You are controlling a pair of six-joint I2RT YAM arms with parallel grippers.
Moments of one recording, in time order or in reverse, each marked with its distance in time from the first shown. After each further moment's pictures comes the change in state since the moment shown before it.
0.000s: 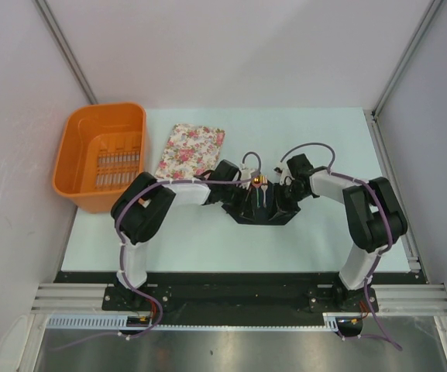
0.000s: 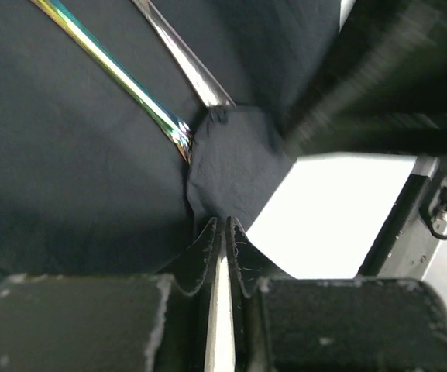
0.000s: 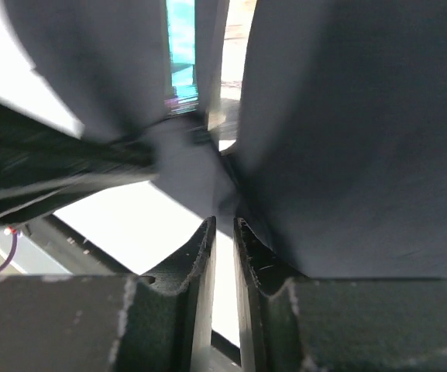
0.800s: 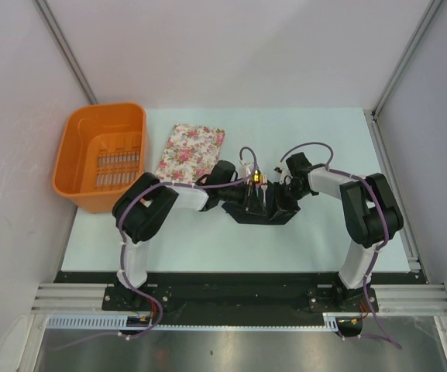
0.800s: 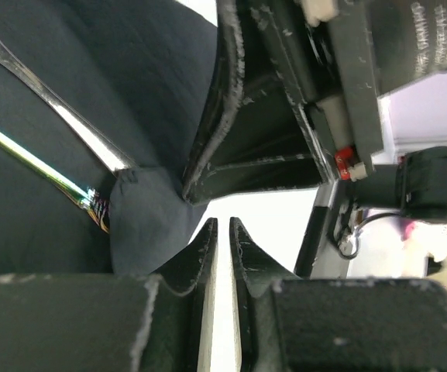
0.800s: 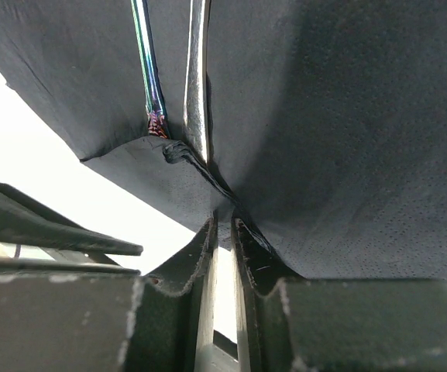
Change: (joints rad) left arm 0.006 -0.003 -0.108 0.412 0.159 -0.269; right arm -0.013 0.075 0.045 -0.042 0.014 0.003
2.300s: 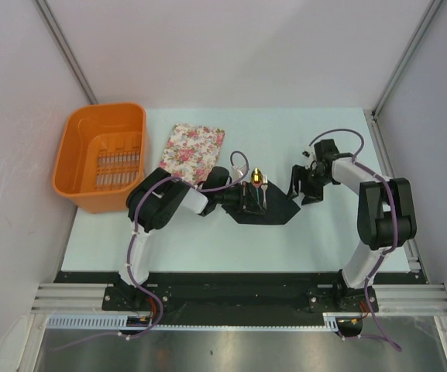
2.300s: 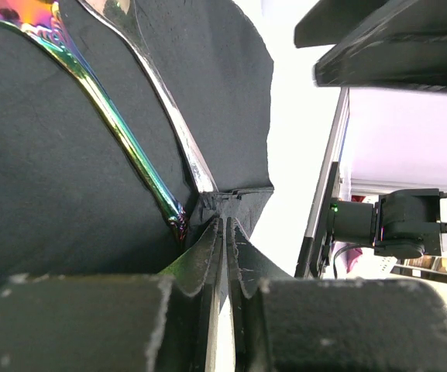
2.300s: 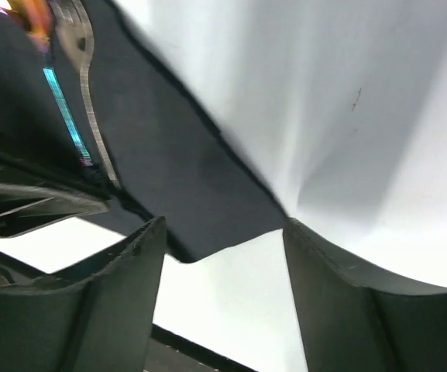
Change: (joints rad) left arm 0.053 0.186 -0.037 0.318 0.040 -0.281; right arm -0.214 -0.076 0.086 -0.096 0.121 -0.080
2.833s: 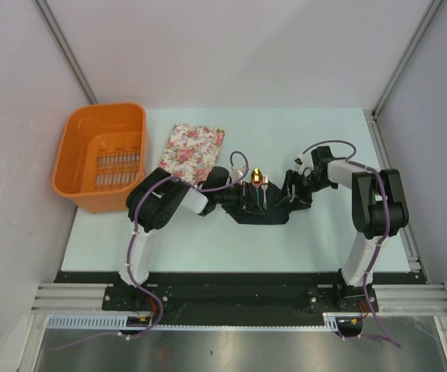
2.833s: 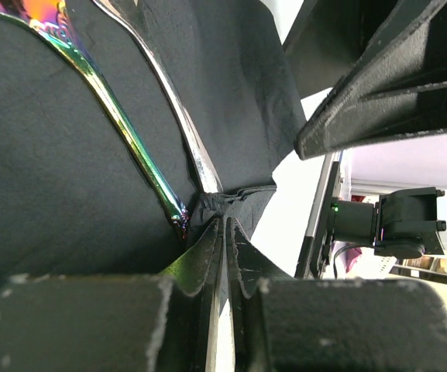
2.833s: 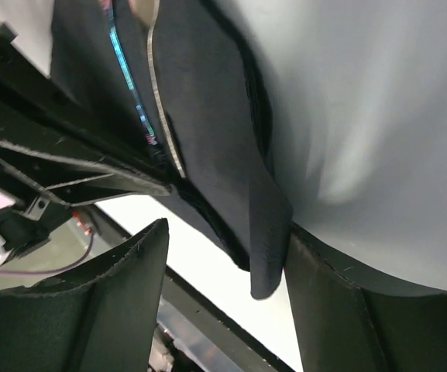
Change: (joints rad) left arm 0.002 0.000 0.000 -0.010 0.000 0.001; right arm -0.004 0.133 -0.017 0.041 -0.296 0.038
